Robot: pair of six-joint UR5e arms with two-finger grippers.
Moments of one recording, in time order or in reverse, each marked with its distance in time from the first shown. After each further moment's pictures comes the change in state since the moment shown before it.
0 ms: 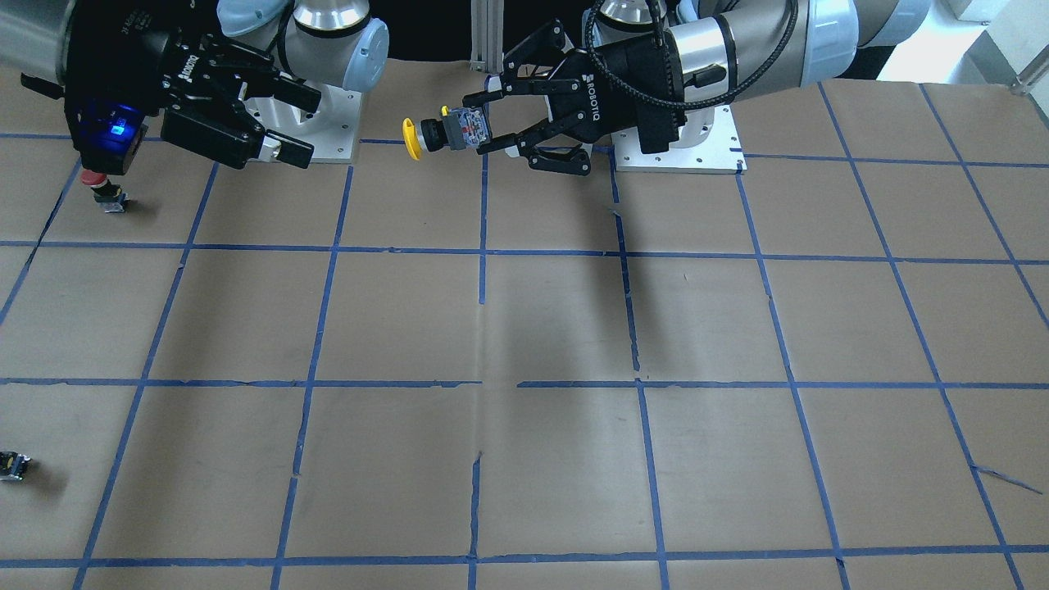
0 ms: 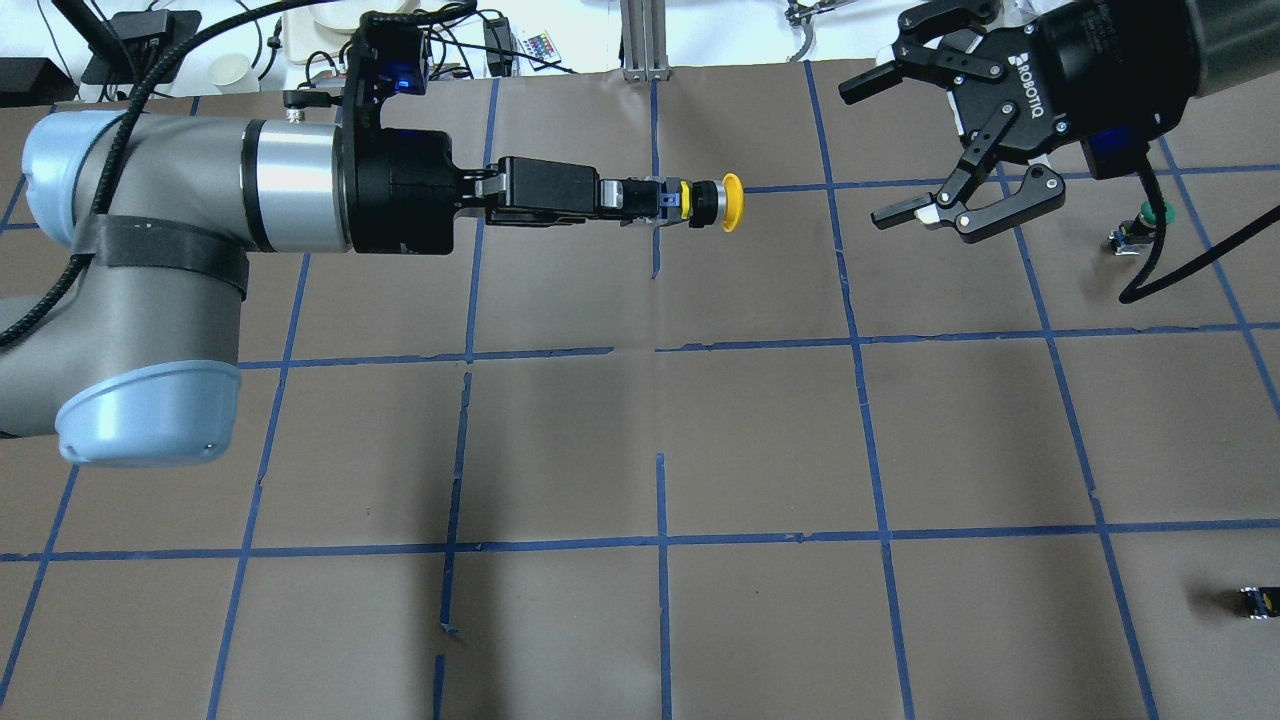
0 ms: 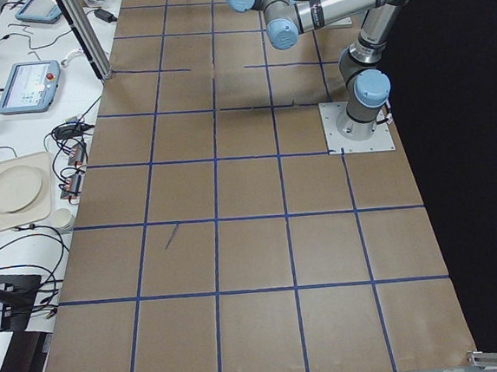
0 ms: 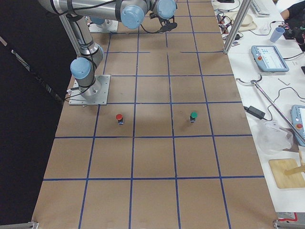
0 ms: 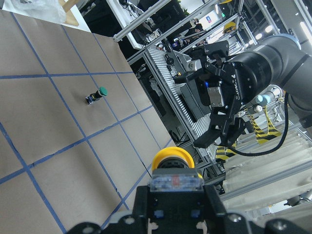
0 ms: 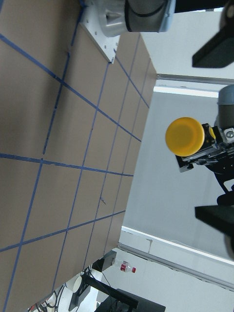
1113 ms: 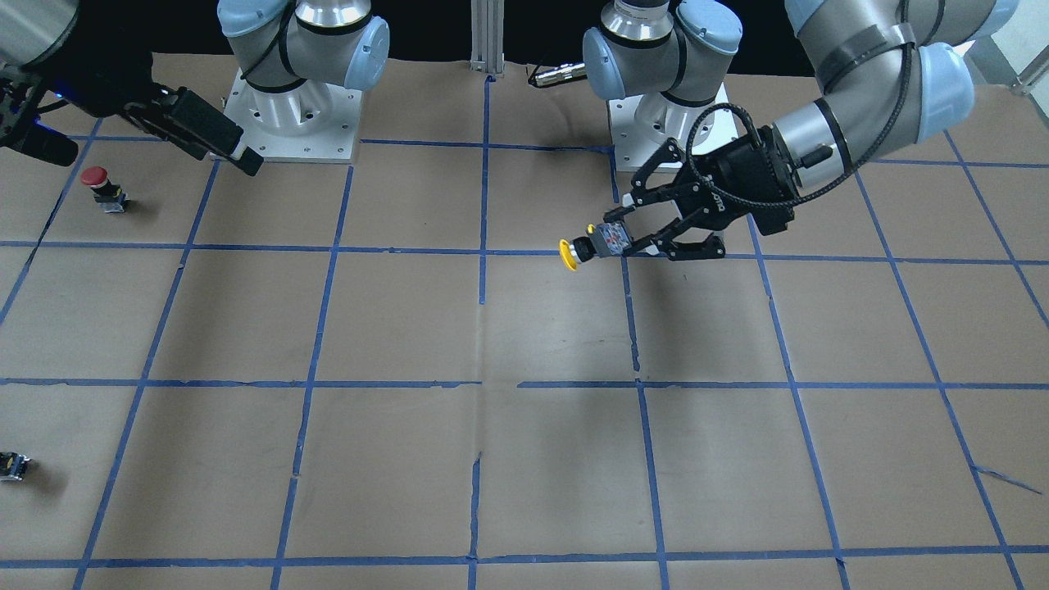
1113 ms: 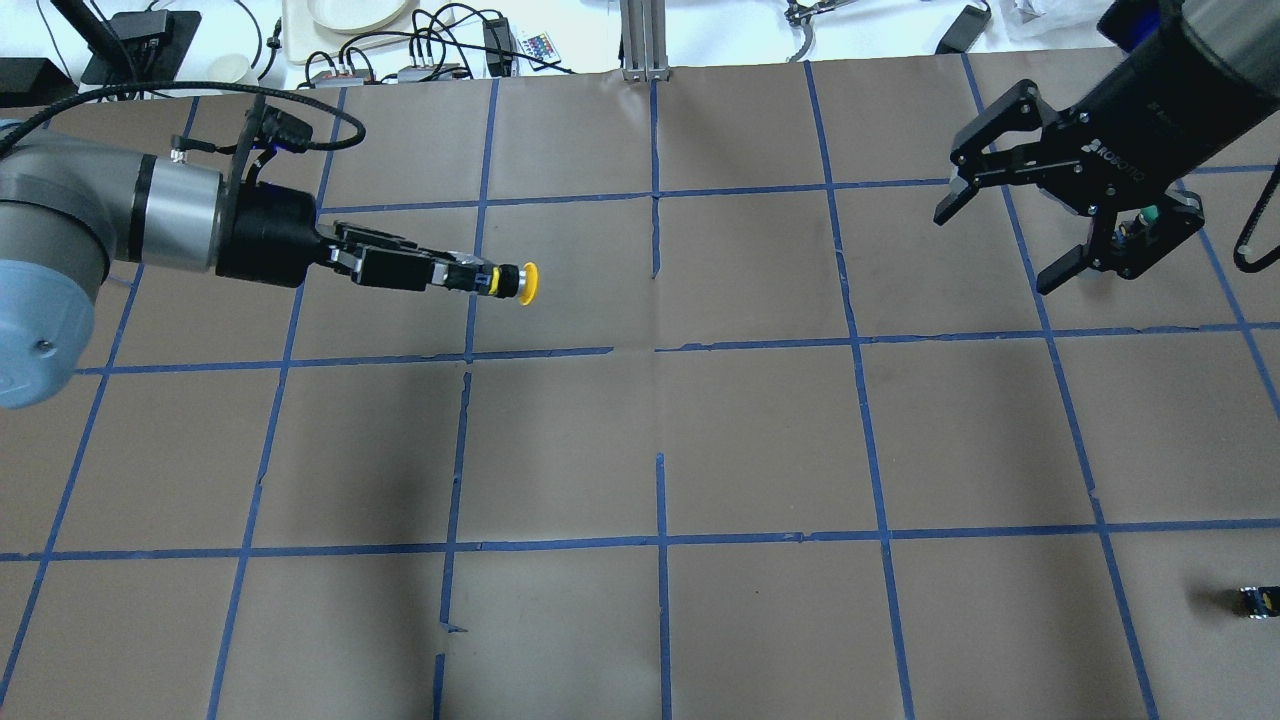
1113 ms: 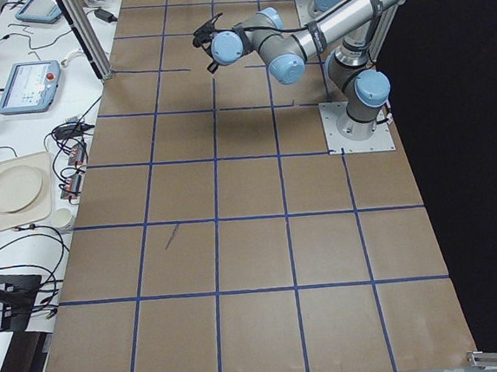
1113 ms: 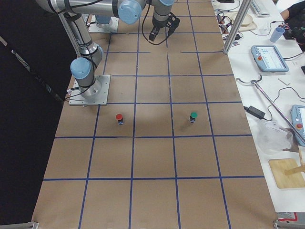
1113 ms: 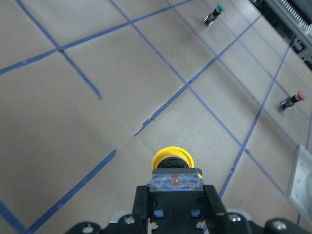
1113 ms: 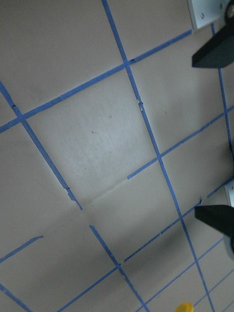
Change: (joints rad) left arm 0.216 -0.009 0.064 -0.531 0.309 0.639; right arm 0.015 -0.026 -0.009 -0.260 -0.569 -0.481
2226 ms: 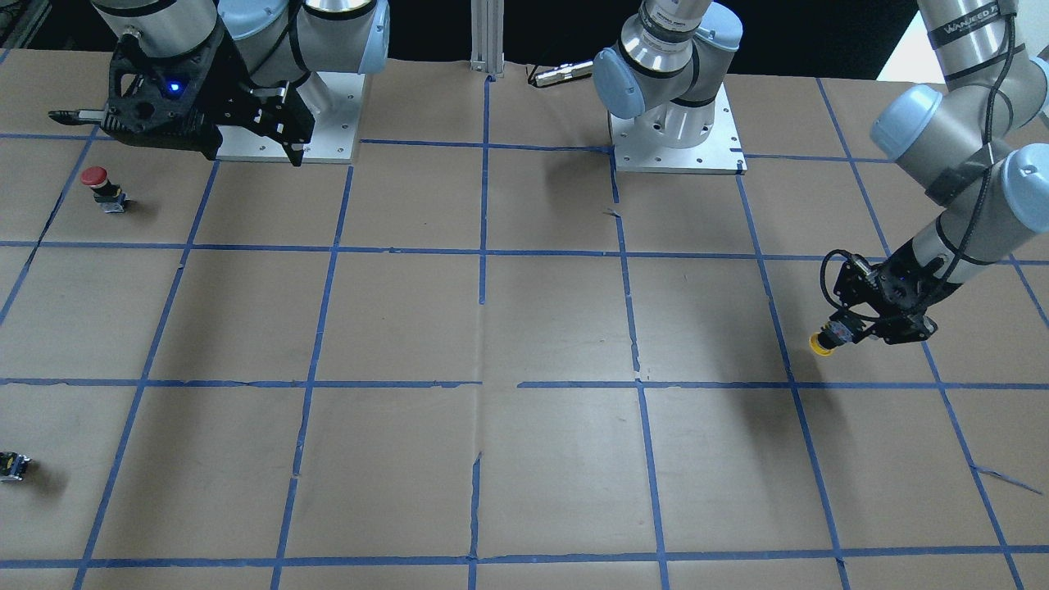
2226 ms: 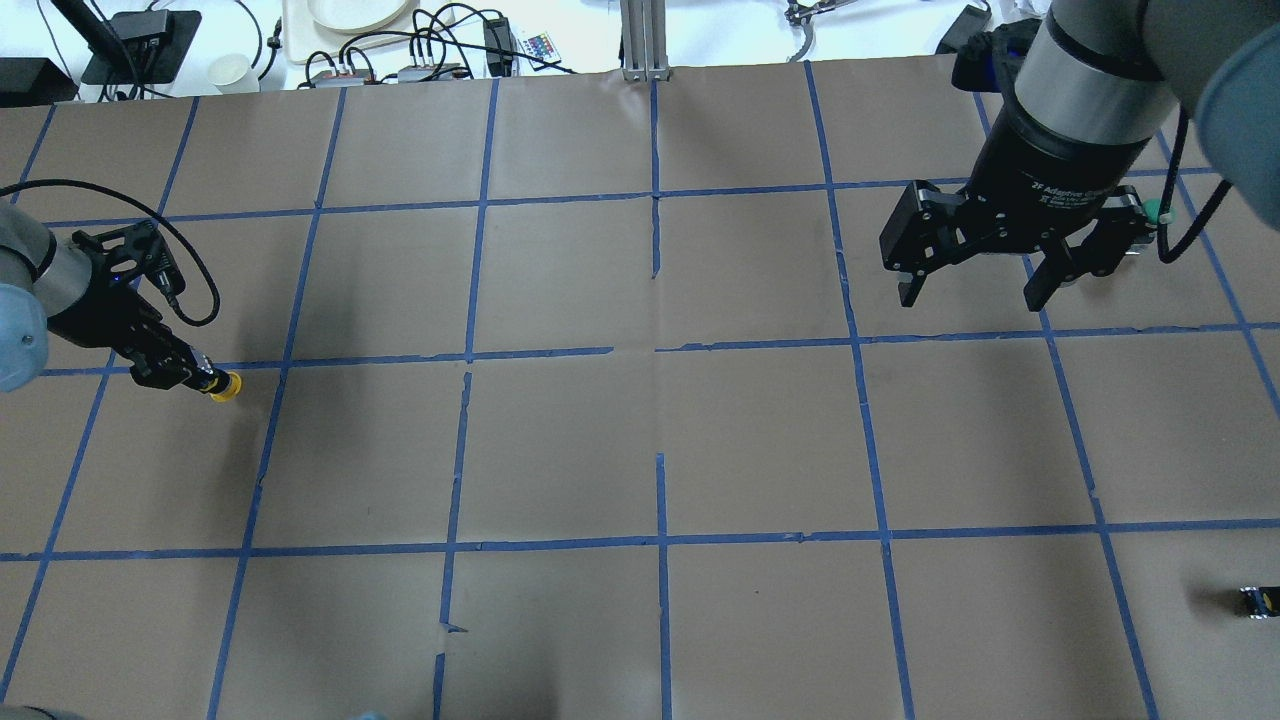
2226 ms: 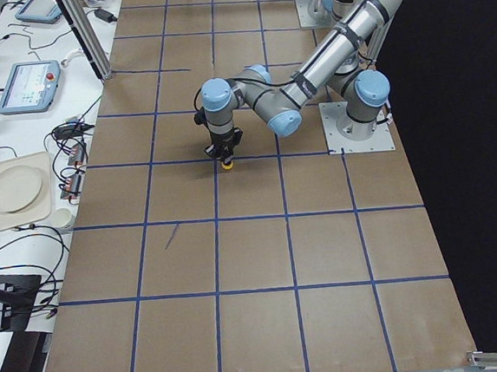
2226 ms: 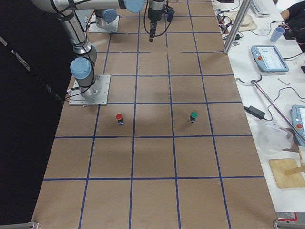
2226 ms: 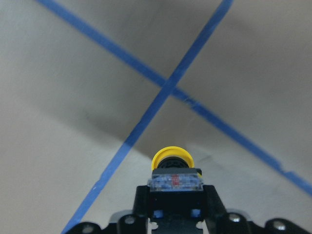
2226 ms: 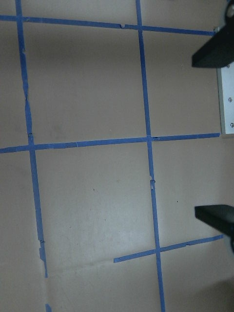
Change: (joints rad) left arm 0.315 -0.252 0.008 0.377 0.881 0.567; right arm 0.258 -0.013 0.034 -0.122 -0.418 -0.212
